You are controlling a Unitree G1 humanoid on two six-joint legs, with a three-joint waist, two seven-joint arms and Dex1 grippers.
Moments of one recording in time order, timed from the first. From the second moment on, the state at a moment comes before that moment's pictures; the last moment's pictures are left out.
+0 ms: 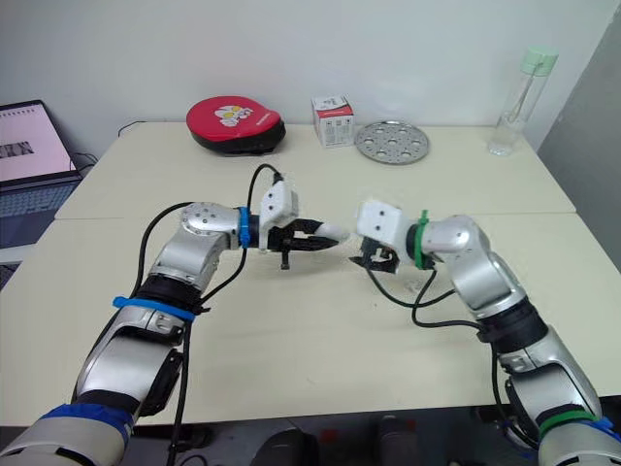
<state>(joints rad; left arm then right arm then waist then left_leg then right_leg) -0.90 0.45 -0.14 0.58 -0.24 0.19 -1.26 -0.74 -0.54 0.24 -0.05 0.05 0.54 0.91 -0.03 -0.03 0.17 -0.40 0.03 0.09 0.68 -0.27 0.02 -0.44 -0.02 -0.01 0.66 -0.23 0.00</state>
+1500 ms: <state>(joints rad) -0.62 0.26 0.03 0.19 -0.25 0.12 -0.73 -0.49 -0.71 0.07 -0.06 0.30 0.75 0.82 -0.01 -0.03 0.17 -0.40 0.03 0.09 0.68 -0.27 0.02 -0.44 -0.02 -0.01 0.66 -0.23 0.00</state>
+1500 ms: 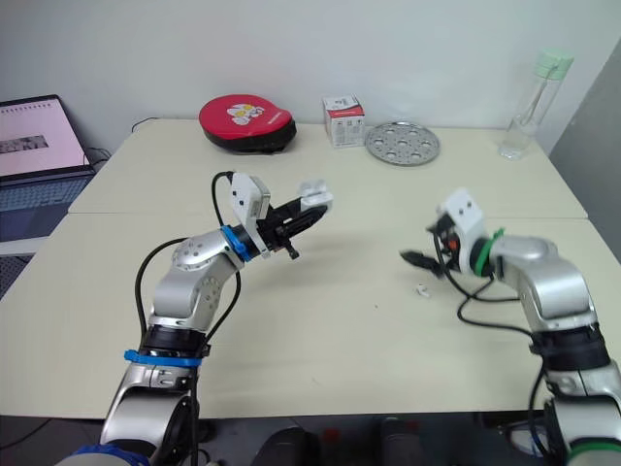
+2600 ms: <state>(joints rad) -0.51 0.22 -0.05 0.12 -0.19 0.02 -0.61 -0.32 -1.03 0.15 0.04 0.11 0.47 1.01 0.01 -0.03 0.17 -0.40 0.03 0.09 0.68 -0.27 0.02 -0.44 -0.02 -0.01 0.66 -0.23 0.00</state>
